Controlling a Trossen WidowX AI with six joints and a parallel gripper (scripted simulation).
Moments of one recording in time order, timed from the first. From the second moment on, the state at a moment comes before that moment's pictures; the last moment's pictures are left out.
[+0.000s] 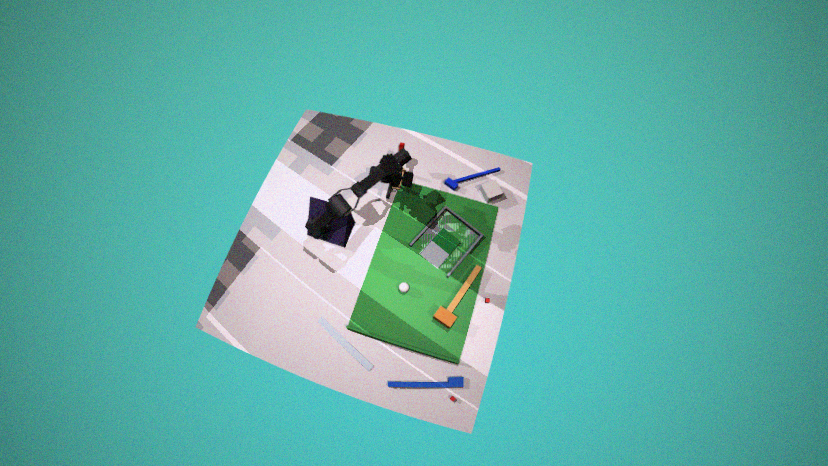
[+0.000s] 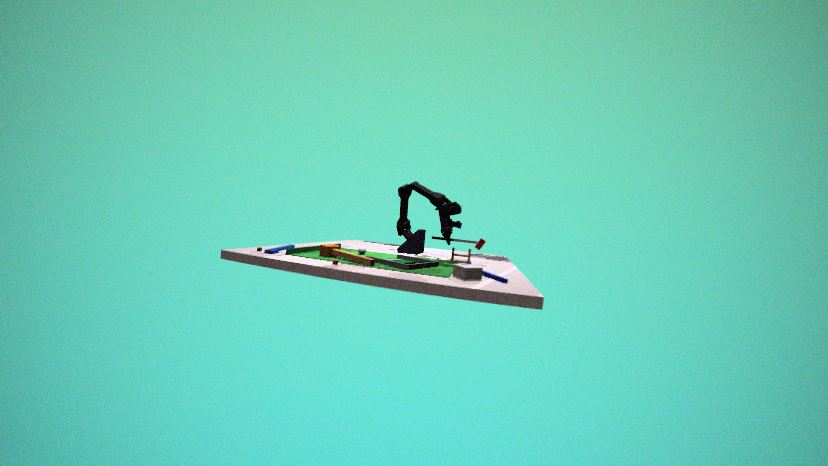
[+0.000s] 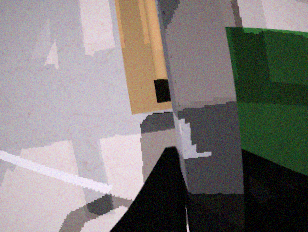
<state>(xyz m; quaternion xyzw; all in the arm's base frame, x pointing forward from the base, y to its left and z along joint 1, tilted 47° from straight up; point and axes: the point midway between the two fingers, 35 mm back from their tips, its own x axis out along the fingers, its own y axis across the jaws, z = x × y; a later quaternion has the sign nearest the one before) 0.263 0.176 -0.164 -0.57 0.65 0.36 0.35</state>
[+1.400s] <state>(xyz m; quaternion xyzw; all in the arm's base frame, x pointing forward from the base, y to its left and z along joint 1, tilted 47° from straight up) 0.314 0.067 0.022 -0.37 0.73 -0.03 0.58</state>
